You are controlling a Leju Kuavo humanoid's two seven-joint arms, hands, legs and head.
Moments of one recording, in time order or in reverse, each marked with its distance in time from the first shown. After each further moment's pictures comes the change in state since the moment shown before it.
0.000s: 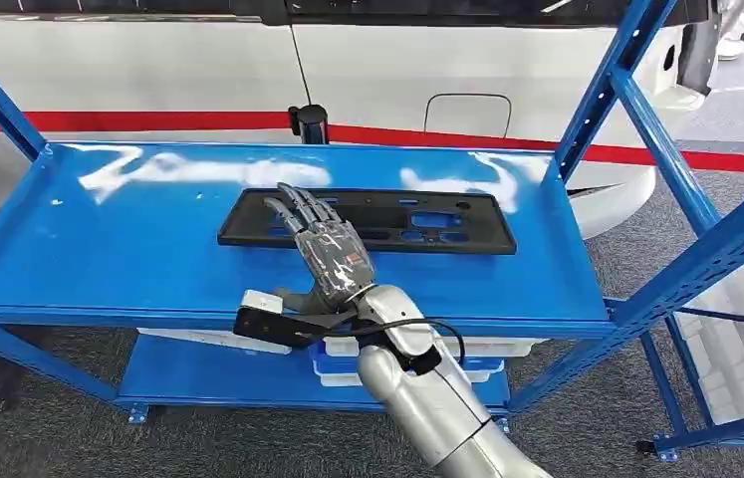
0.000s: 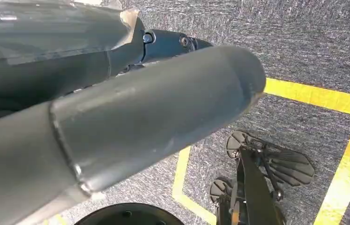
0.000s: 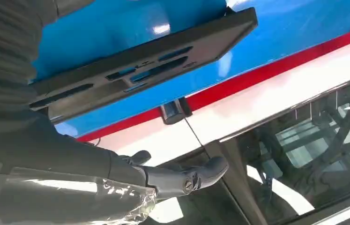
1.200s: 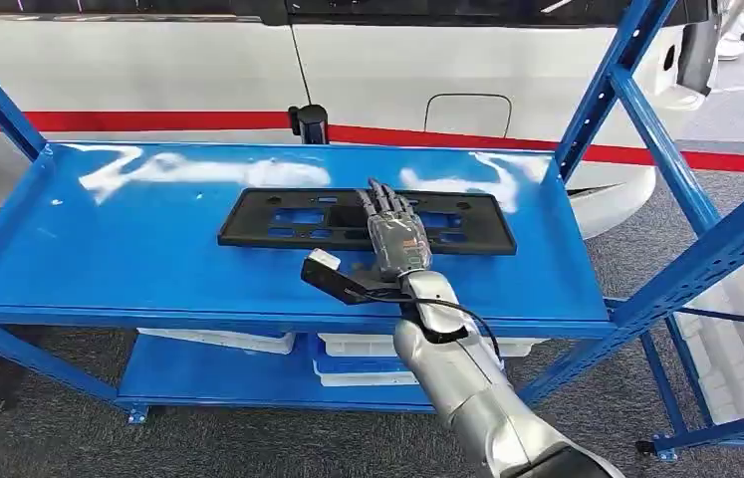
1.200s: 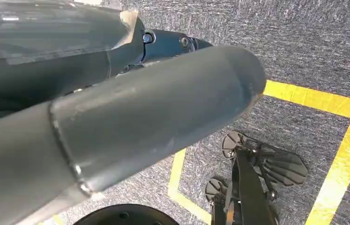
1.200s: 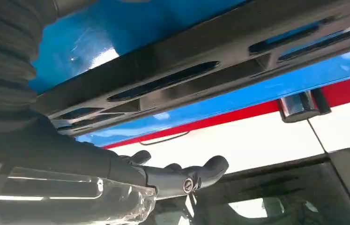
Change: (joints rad) left arm 0.000 0.001 0.069 0.000 -0.051 -0.014 -0.018; right arm -0.143 -0.010 -0.243 0.407 0.258 -0.196 0.125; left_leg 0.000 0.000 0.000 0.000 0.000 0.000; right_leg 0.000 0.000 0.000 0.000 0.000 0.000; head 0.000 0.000
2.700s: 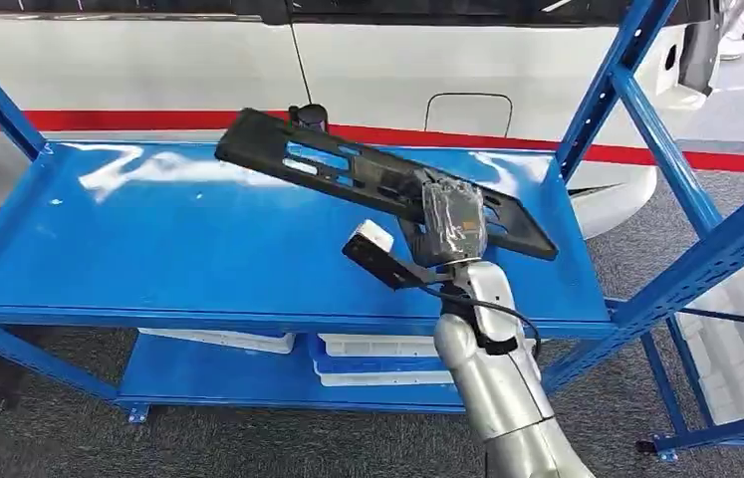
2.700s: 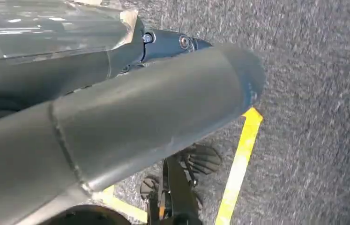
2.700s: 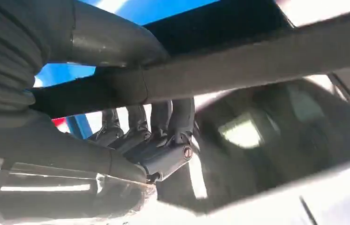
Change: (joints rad) left arm 0.000 0.020 0.064 -0.001 -0.028 -0.063 -0.348; right arm 0.182 -0.088 -0.047 -0.634 -0.084 0.057 -0.052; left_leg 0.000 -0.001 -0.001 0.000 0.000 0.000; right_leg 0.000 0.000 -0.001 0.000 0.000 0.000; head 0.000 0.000
